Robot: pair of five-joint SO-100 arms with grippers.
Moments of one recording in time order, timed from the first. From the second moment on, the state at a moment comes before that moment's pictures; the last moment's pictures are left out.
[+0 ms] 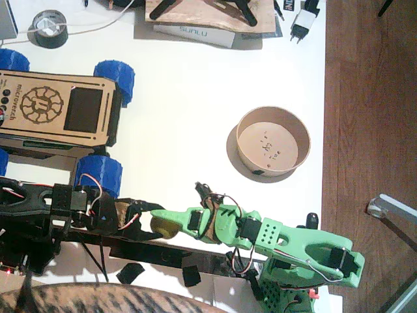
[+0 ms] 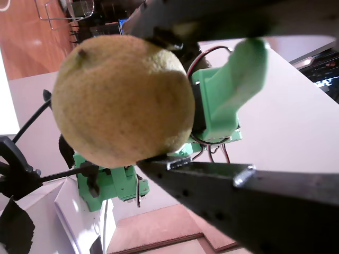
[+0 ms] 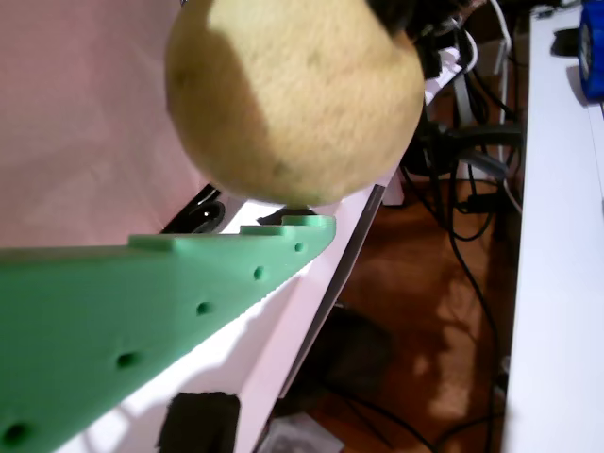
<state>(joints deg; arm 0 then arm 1) 78.8 129.6 141.2 20.3 -84.8 -66.3 134.8 144.5 30.0 -6.1</state>
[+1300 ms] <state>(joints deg) 79.4 129.6 141.1 20.0 -84.7 -65.7 130.9 142.6 25.7 -16.6</state>
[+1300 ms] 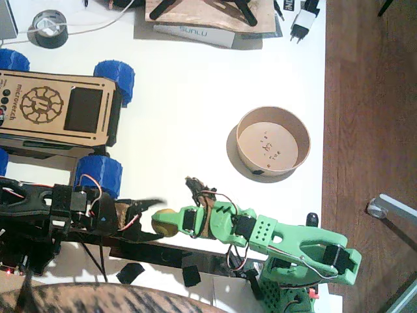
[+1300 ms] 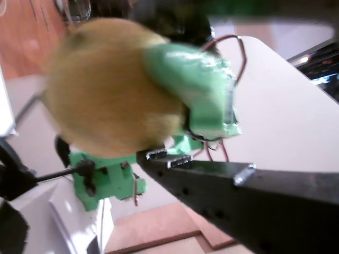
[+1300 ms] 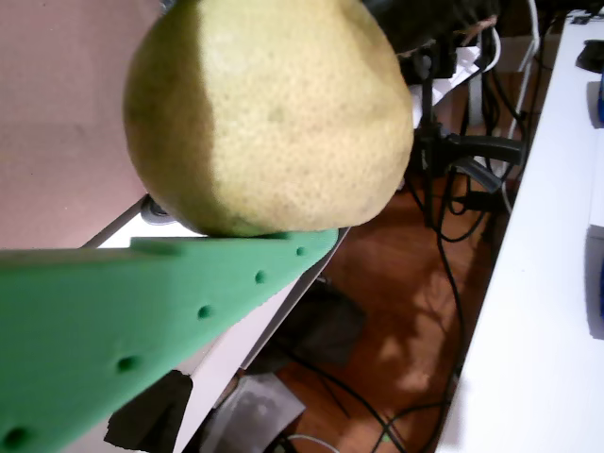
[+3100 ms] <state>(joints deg) 6.5 156.3 169.9 61.5 -35.1 -6.9 101.3 107.5 33.9 2.0</state>
